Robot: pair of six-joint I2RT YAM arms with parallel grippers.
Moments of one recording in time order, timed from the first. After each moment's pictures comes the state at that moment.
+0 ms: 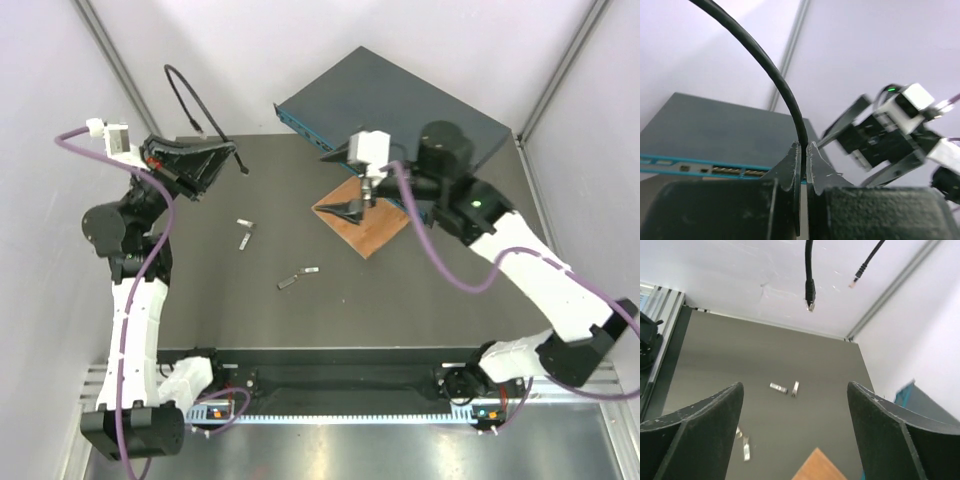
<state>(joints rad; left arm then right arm) 0.09 0.97 1.08 0.66 0.86 -1.00 0.72 1.33 1.57 -0.30 -0.70 -0.46</state>
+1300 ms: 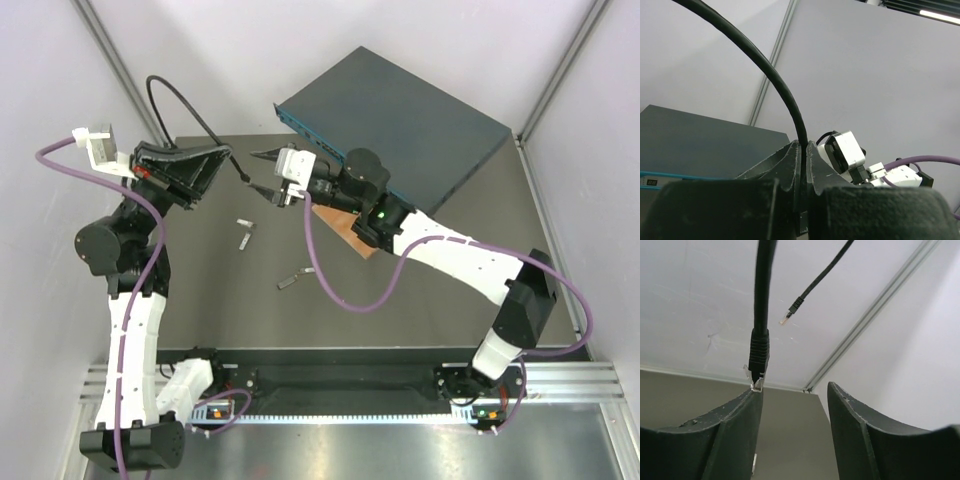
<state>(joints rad) 0.07 0.89 1.08 0.68 0.80 -1.13 0.95 1.66 1.55 0.38 -0.41 -0.48</state>
